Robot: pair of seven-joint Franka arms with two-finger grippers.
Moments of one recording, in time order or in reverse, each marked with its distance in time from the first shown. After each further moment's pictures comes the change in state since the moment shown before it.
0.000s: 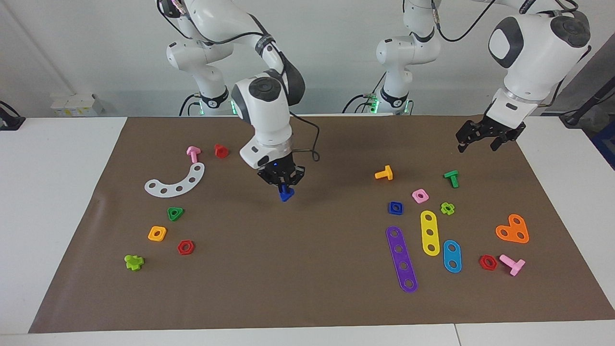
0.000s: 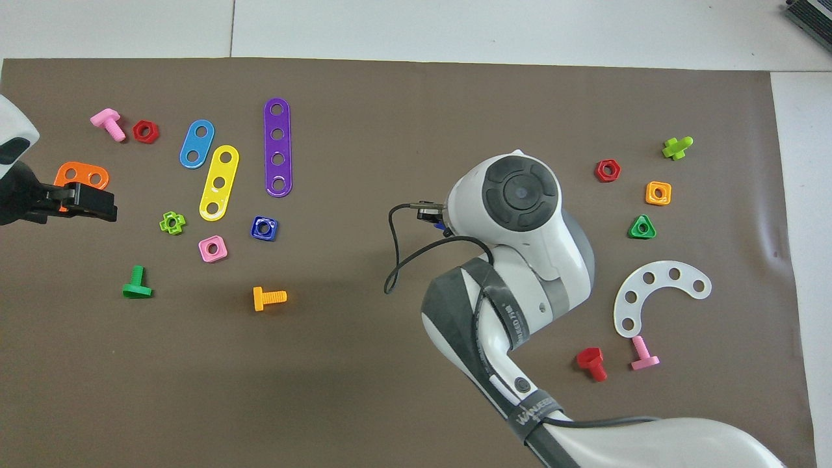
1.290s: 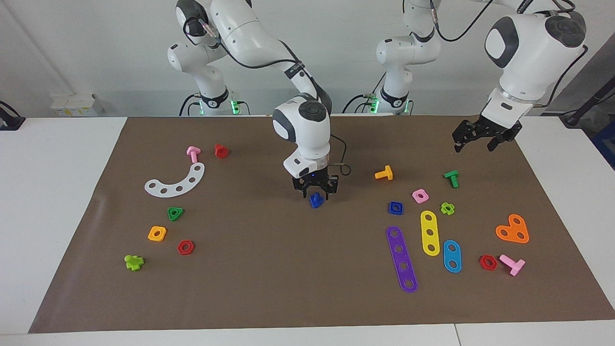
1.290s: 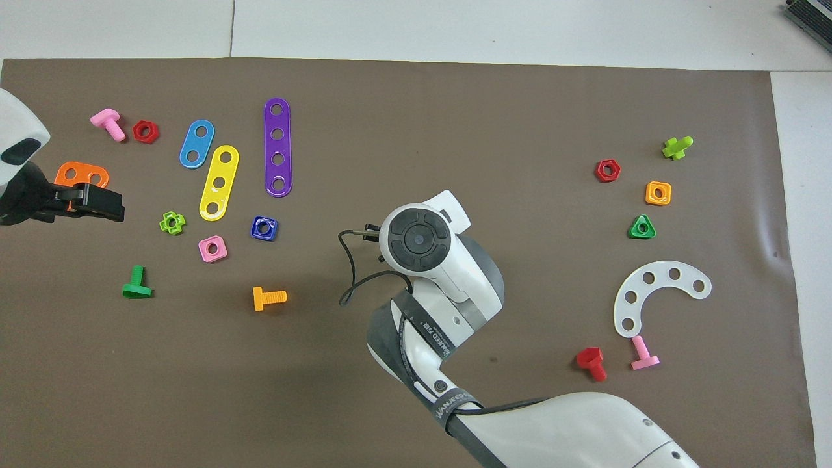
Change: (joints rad) left arm -0.003 -0.002 -0.016 -0.002 0.000 0.004 0.000; right arm 0.100 0.150 -0.011 0.028 -0.073 0.142 0.198
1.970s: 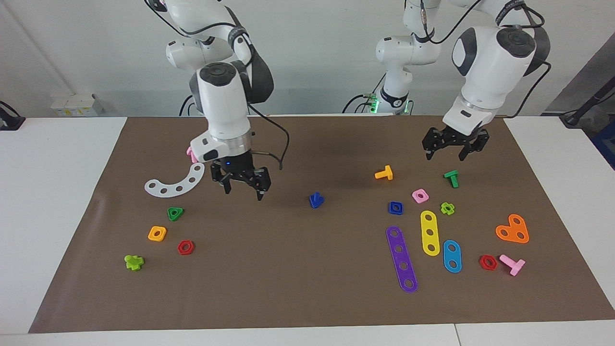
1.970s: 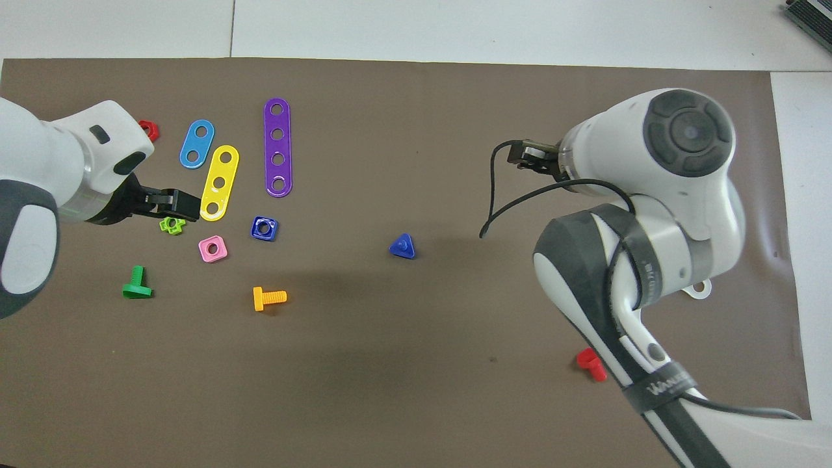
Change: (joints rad) left arm -0.155 0.022 -0.013 -0.075 0.000 0.123 -0.064; right arm -0.346 -0.273 -0.018 0.007 -0.005 -0.271 -0.291
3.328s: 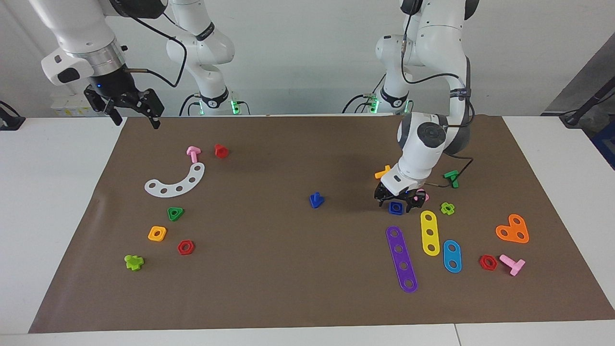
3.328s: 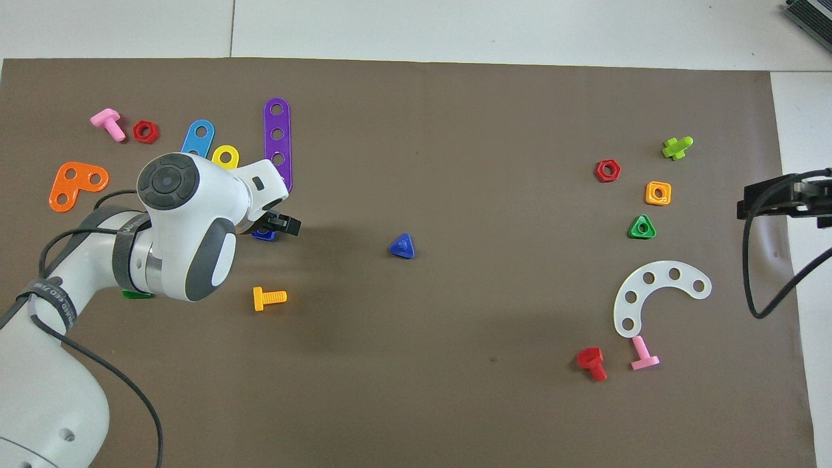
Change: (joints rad) left arm -0.099 0.273 0.005 -0.218 0.000 0.530 0.101; right arm -0.303 -0.214 0.017 0.158 0.039 -0.544 -0.486
